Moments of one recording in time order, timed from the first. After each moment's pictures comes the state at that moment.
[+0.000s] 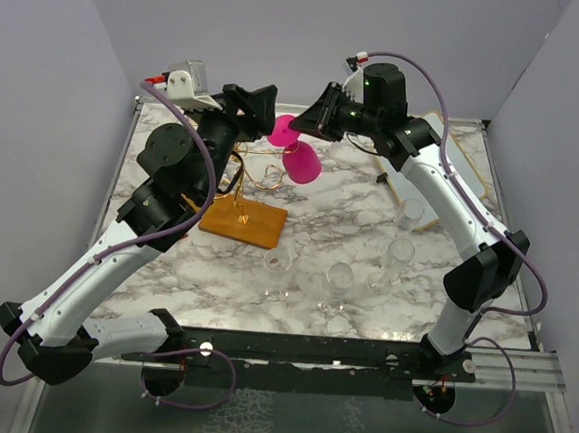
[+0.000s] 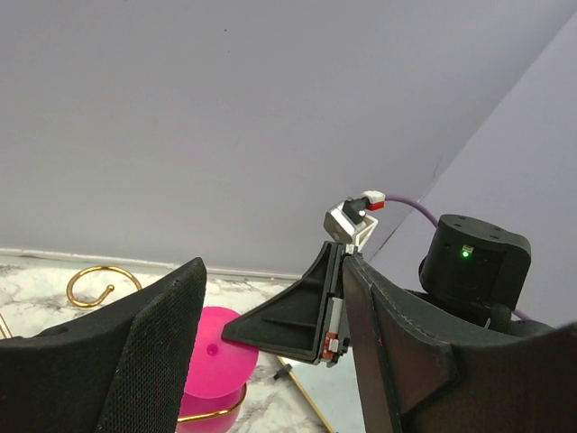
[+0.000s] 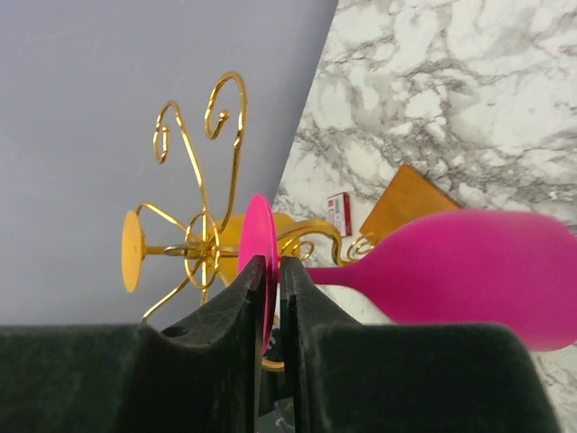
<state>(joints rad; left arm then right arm) -0.76 1.10 1.40 -0.01 -0.48 -0.37 0.54 1.77 1.89 -0.46 -0.43 0.82</state>
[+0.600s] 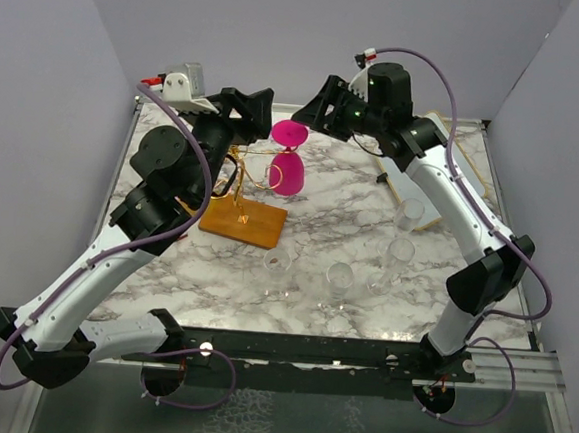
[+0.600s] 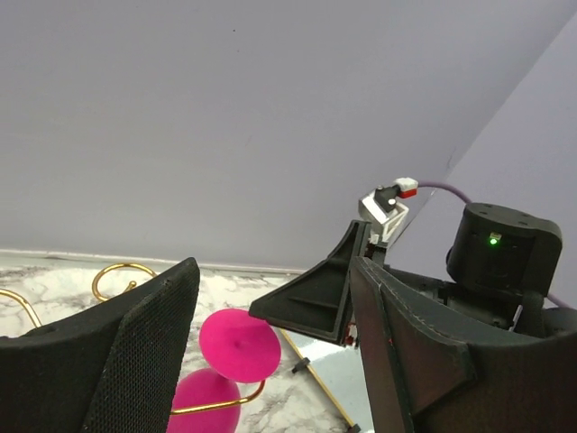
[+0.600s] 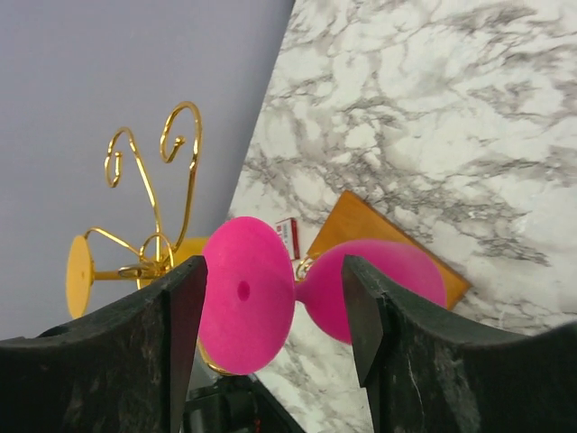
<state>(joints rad) -0.76 1.08 1.40 -0.03 -0.49 -0.33 0.54 1.77 1.91 -0.49 -0.33 0.72</state>
